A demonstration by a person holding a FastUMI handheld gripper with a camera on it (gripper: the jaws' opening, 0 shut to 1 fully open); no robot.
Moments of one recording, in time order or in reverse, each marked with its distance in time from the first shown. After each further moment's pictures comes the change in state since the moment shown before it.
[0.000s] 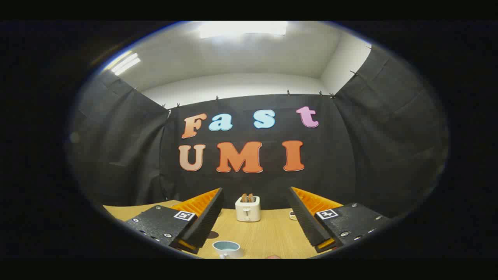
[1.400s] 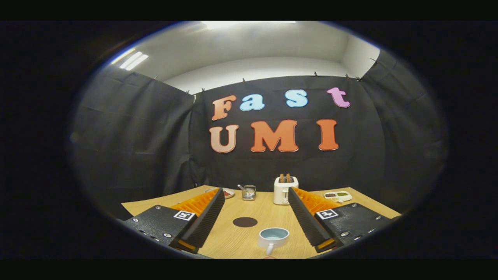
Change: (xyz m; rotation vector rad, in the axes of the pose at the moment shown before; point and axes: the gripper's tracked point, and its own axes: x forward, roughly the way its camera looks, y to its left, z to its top) arm -0.018 0.123 -0.070 0.015 0.174 0.208
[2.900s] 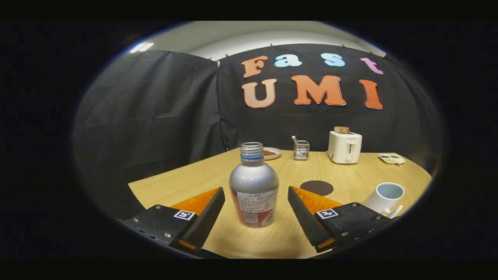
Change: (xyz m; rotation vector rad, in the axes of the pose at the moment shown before) arm 0.059 0.177 -0.204 0.018 0.316 0.153
